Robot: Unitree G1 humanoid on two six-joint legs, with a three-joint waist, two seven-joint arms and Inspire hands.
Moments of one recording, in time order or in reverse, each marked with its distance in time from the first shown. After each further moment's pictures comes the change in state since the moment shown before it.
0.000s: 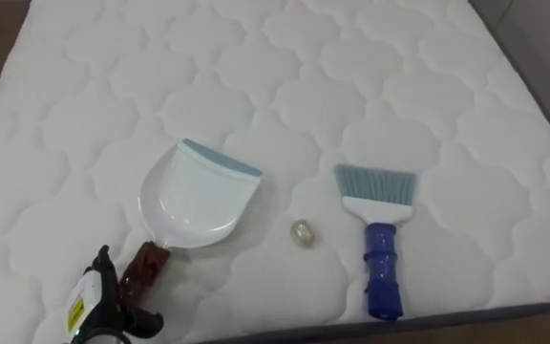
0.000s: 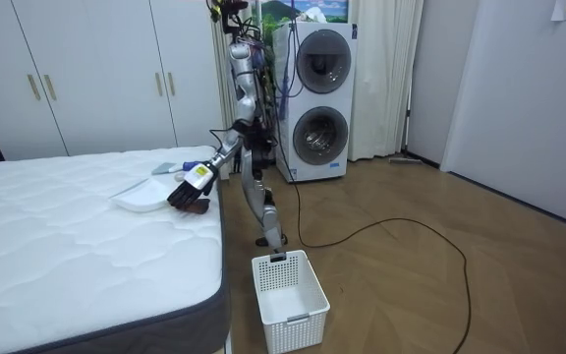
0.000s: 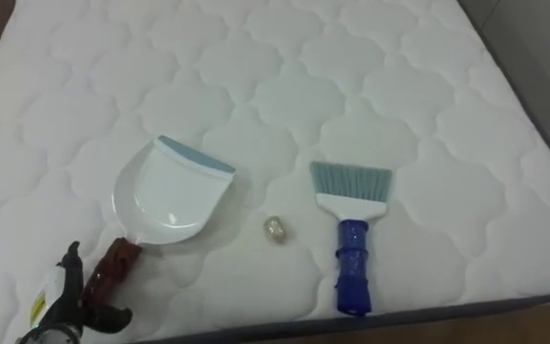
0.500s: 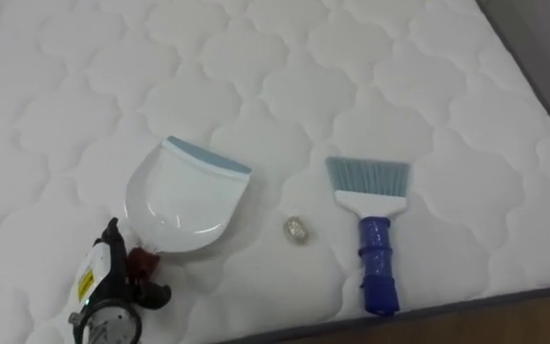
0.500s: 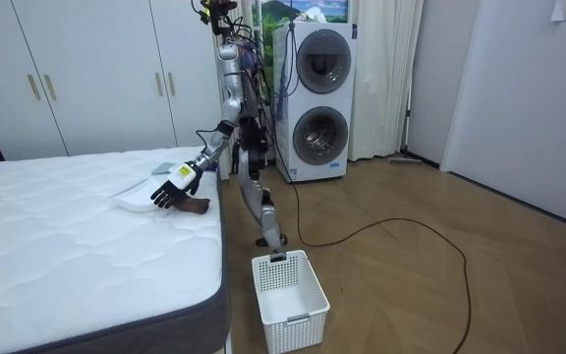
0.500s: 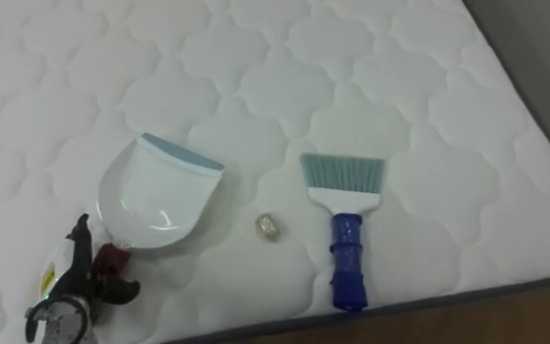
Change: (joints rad) left arm -0.098 0.005 -0.028 0.036 -0.022 -0.006 0.003; right arm -0.044 -0.004 0.043 0.012 0.005 -0.003 -0.028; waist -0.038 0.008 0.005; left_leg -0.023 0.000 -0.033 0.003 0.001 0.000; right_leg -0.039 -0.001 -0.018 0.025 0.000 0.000
